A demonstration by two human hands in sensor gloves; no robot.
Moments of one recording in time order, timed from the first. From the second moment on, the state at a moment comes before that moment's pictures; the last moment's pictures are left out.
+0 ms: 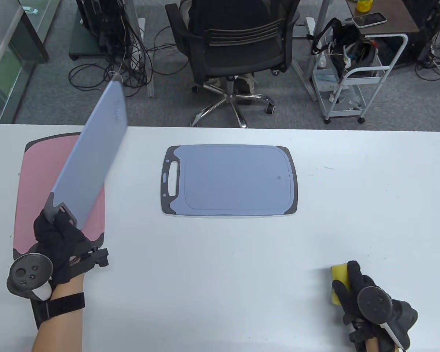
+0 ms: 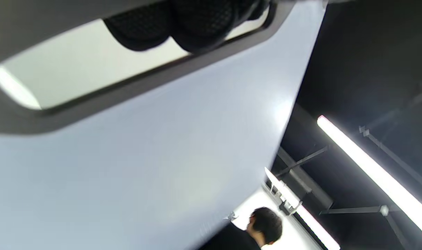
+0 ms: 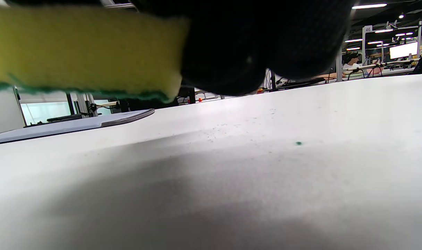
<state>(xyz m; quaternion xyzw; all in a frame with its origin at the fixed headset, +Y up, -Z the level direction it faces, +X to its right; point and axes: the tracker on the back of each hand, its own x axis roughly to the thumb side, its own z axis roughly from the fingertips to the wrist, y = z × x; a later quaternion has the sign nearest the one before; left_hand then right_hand) -0.366 -0.699 -0.191 0.37 0.12 0.45 0.81 0.326 -0.759 -0.132 -0.06 -0.06 0.99 0.11</state>
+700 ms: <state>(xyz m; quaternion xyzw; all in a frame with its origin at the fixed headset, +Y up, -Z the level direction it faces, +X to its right) -0.266 -0.783 -0.233 -0.26 0.04 0.58 0.77 0.316 -0.754 -0.135 -0.04 -0.08 0.99 0.14</state>
